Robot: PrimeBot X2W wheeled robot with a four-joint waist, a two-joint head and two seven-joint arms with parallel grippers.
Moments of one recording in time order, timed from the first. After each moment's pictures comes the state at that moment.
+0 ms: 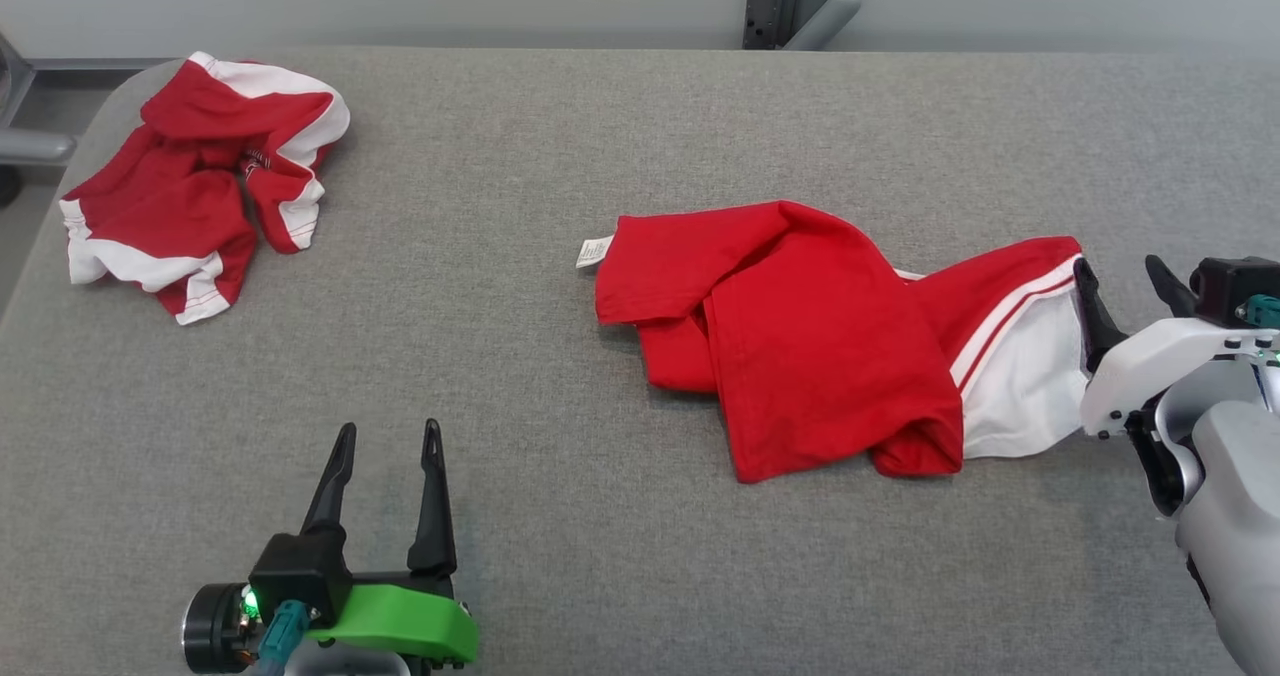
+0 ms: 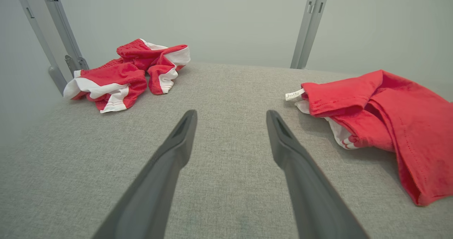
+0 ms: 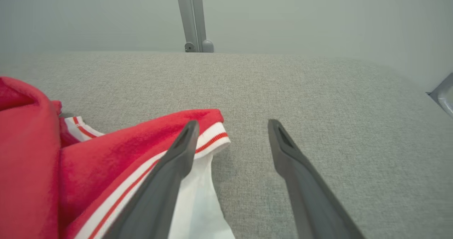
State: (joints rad) left arm -0.02 0.05 -0.17 0.16 -0.19 0.05 -0.26; right arm -0.62 -0.35 0.20 0.93 0.41 0.13 -0.25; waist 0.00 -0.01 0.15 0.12
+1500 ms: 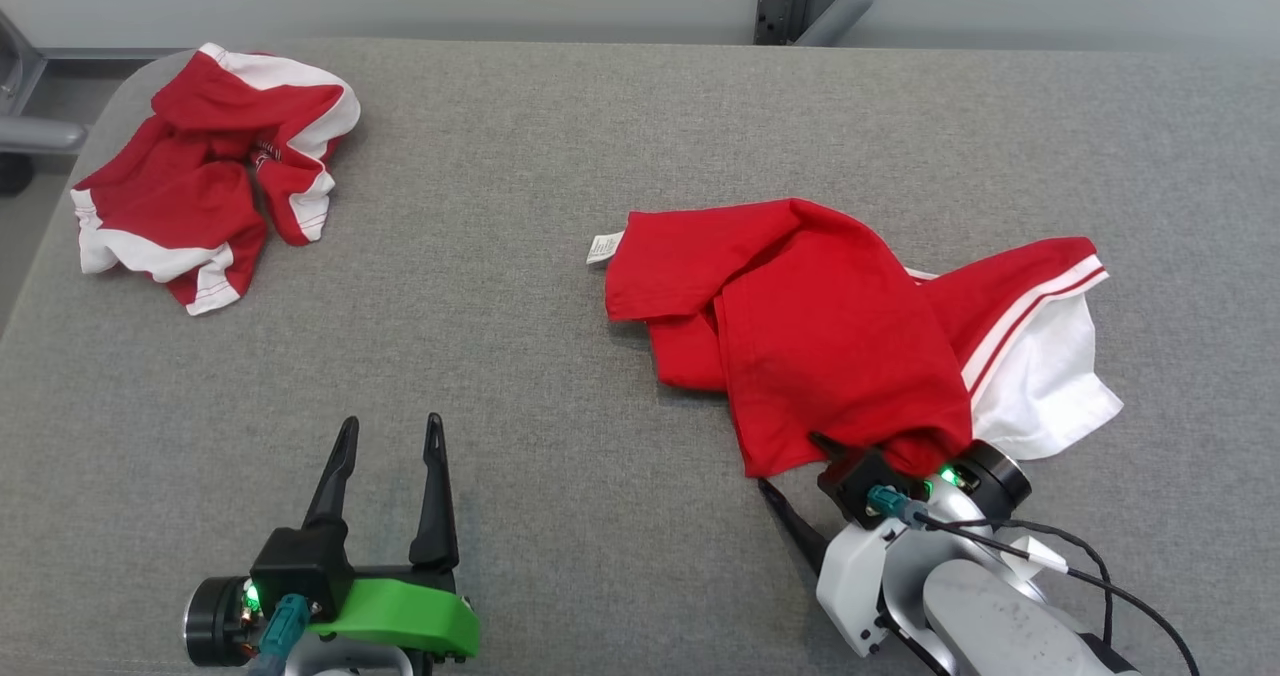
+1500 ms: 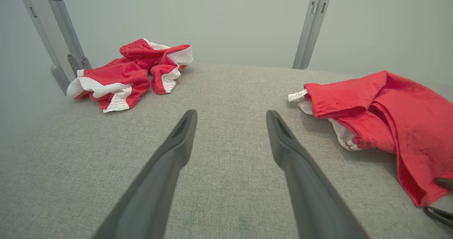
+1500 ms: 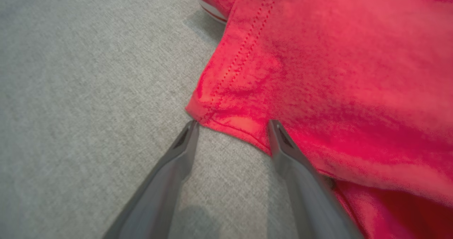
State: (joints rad) left arm -0.03 0.05 -0.18 0.17 -0.19 0.04 -0.26; right arm -0.40 -0.18 0.61 0.66 0.05 0.13 -0.12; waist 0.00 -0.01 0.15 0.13
